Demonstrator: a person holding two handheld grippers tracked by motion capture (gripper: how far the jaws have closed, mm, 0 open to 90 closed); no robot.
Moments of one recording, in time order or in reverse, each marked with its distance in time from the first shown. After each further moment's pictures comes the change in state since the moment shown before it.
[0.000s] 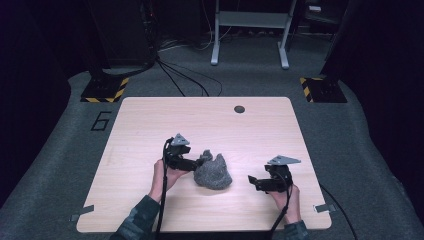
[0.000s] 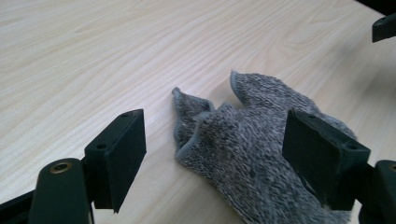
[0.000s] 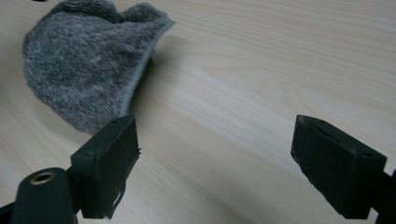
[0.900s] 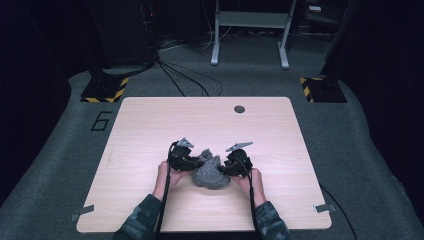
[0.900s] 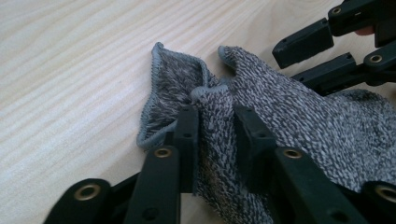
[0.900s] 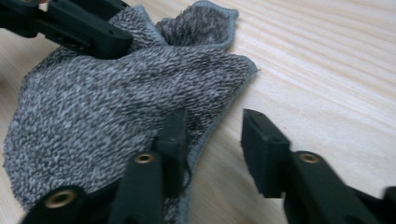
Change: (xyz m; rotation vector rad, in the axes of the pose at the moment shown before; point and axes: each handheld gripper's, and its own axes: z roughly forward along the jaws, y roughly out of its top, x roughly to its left) left arm 0.010 -0.018 0.031 0.106 -0.088 -0.025; right arm 0.047 0.052 0.102 0.170 0.089 -0.070
